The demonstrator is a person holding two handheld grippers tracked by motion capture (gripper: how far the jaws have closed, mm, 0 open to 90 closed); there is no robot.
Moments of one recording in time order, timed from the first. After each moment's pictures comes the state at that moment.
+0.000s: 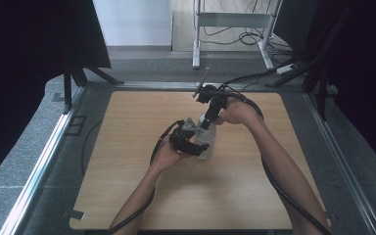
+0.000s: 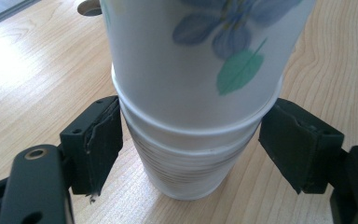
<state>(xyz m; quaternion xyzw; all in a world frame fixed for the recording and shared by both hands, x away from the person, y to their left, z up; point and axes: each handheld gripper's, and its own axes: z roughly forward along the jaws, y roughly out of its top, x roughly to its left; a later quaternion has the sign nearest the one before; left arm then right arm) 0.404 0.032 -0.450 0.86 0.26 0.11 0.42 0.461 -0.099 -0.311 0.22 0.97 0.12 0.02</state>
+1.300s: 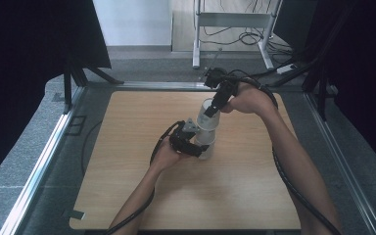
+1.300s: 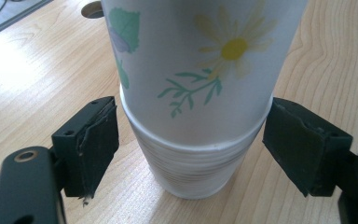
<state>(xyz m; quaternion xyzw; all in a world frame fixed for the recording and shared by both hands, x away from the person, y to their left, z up) 0.405 0.033 -0.453 0.87 0.25 0.13 0.41 0.445 -0.115 -0.245 0.21 0.96 0.17 0.05</state>
